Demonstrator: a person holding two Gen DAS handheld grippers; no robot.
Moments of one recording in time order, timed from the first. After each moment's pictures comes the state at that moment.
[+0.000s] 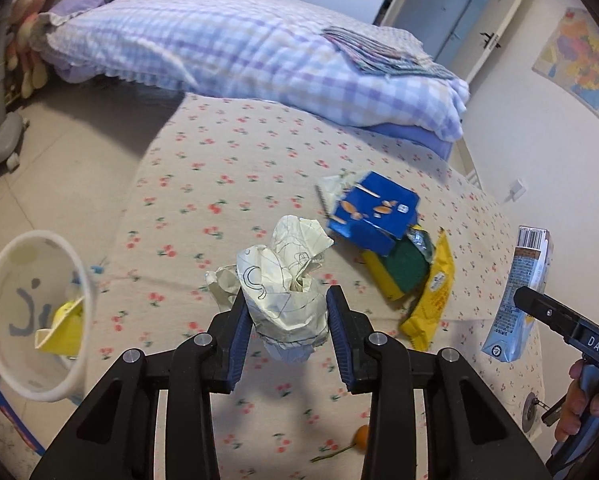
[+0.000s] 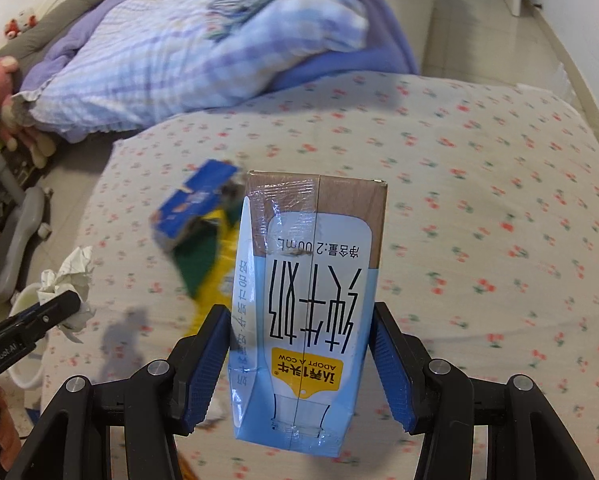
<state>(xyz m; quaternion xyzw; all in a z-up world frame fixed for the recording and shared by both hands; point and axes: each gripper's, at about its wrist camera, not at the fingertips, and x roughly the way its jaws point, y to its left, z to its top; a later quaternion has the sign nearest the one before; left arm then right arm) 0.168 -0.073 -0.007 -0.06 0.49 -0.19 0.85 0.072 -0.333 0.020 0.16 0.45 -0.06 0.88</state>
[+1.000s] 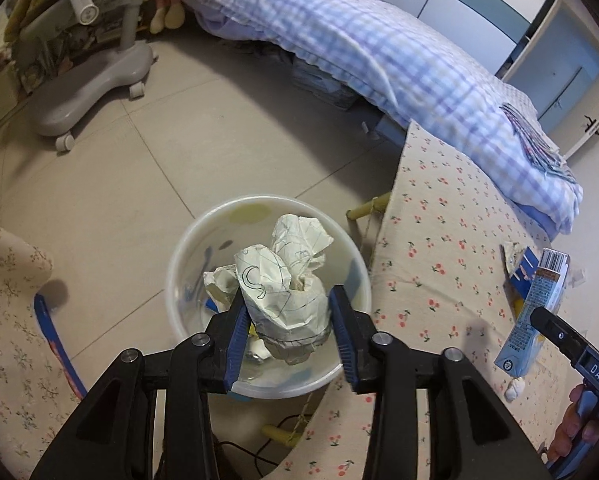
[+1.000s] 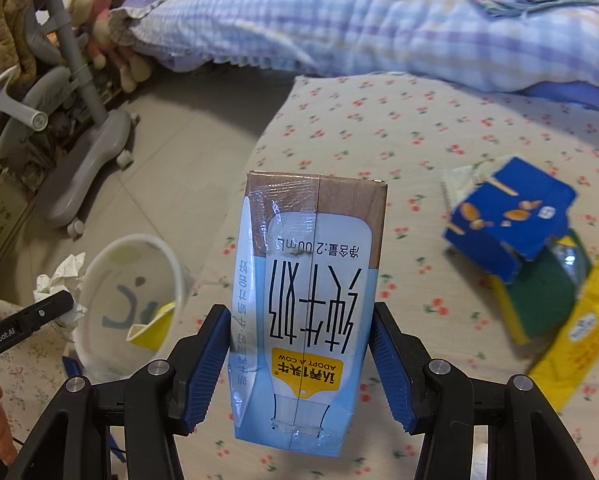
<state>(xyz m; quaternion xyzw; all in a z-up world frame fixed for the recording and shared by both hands) 0.184 0.161 -0.025 -0.13 0.51 -0.01 0.85 0.168 -0.128 -0.005 0.09 0.48 0.07 0.87</state>
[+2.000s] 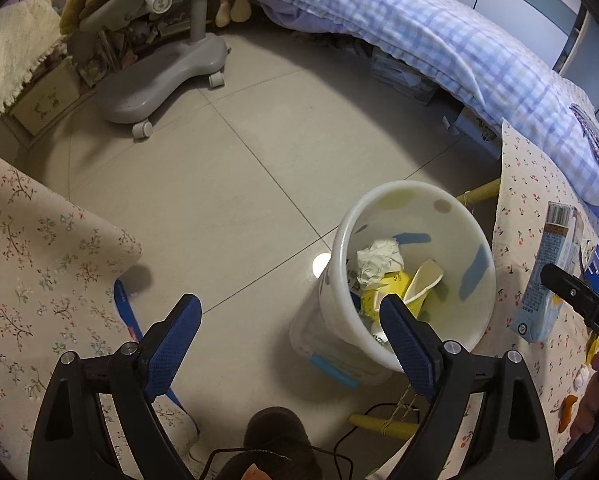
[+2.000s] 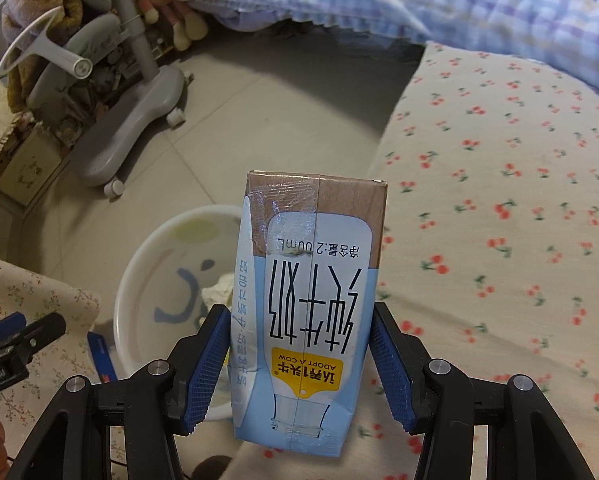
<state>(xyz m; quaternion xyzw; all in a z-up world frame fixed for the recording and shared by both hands) 0.157 0.250 -0.042 -0.08 0.54 0.10 0.83 0.209 -0.018 -0.048 0.07 0.50 0.14 0.85</state>
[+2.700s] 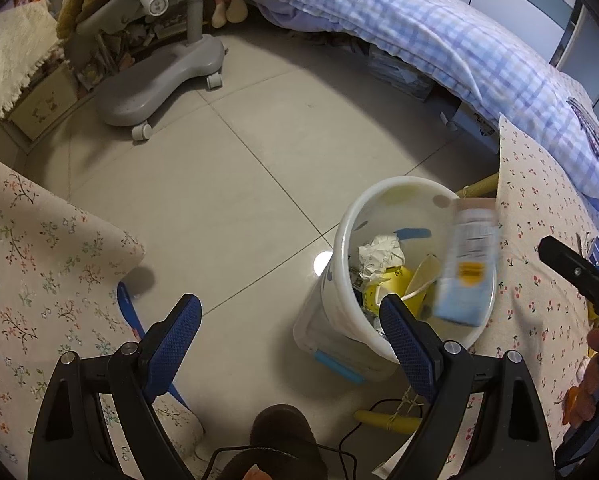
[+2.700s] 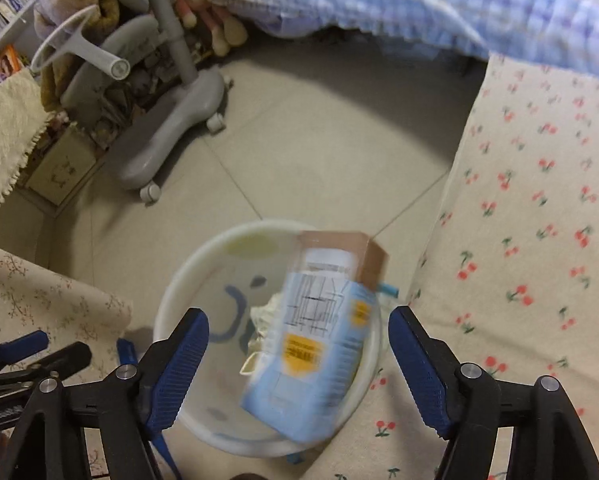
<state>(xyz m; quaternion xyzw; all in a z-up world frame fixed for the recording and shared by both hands) 0.156 0.248 -0.038 -0.07 0.54 0.09 0.83 0.211 0.008 -0.042 0.08 0.47 0.19 0.86</state>
